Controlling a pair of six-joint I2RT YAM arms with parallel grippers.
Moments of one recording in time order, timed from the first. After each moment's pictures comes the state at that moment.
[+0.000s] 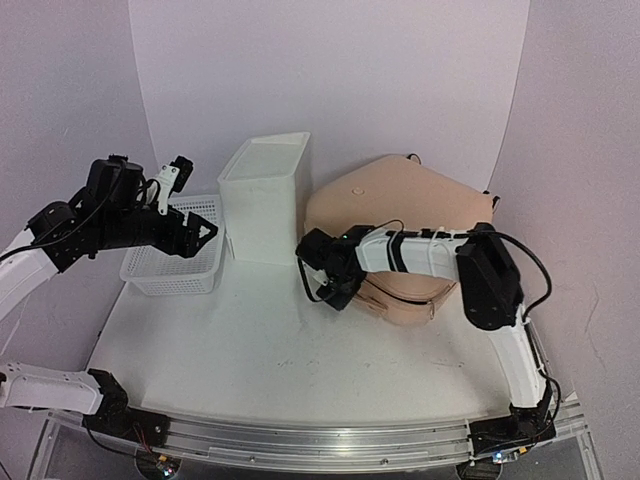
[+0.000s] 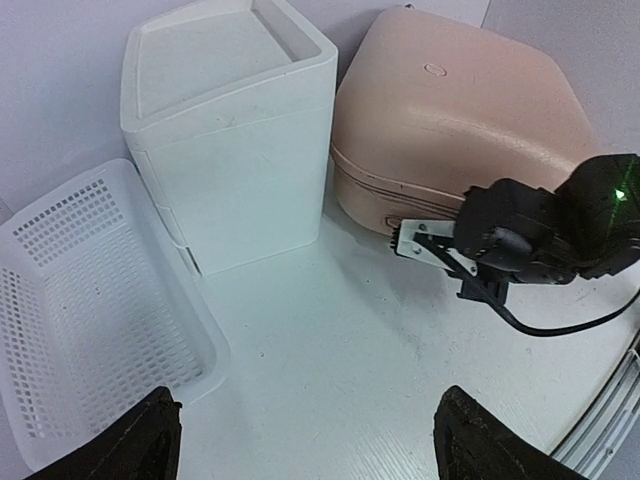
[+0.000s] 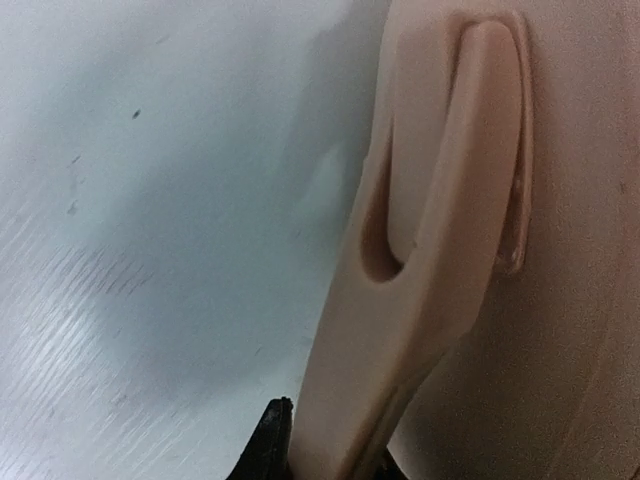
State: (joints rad) left arm -0.65 1.00 1.16 -0.68 -0.06 -0.11; right arm 0.92 2.36 1.95 -0.91 0.45 -0.05
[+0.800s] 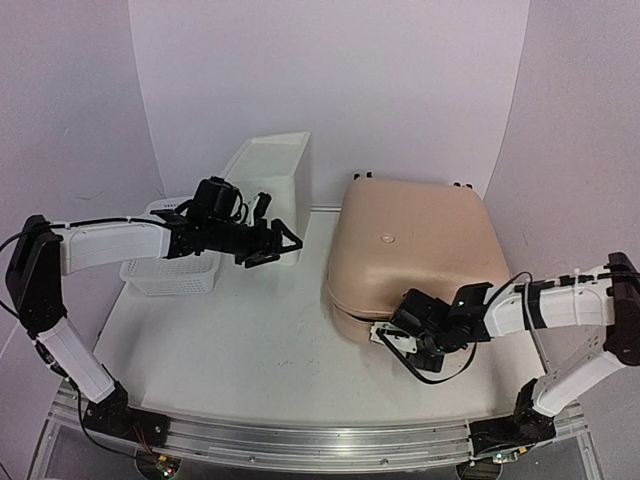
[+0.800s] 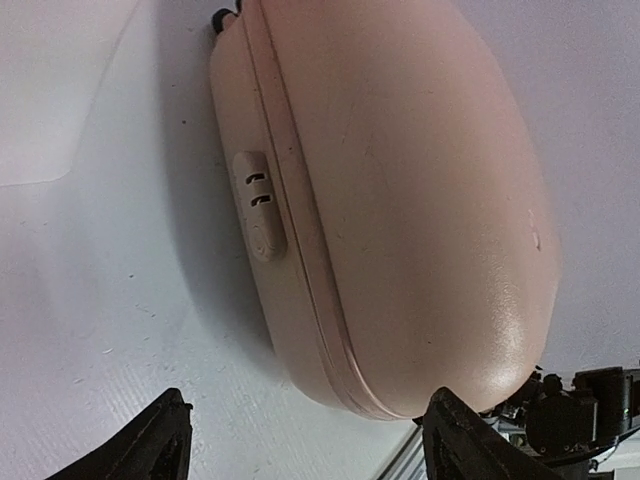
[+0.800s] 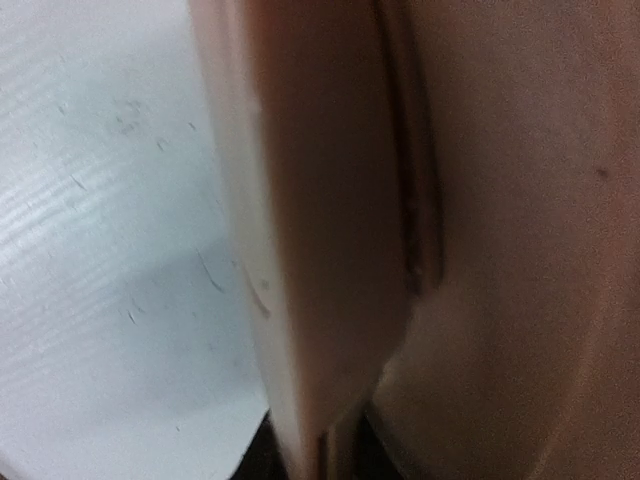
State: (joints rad) left arm -0.65 1.59 1.16 -0.15 0.43 -0.67; right arm 1.02 1.46 0.75 -0.59 0.39 -0.34
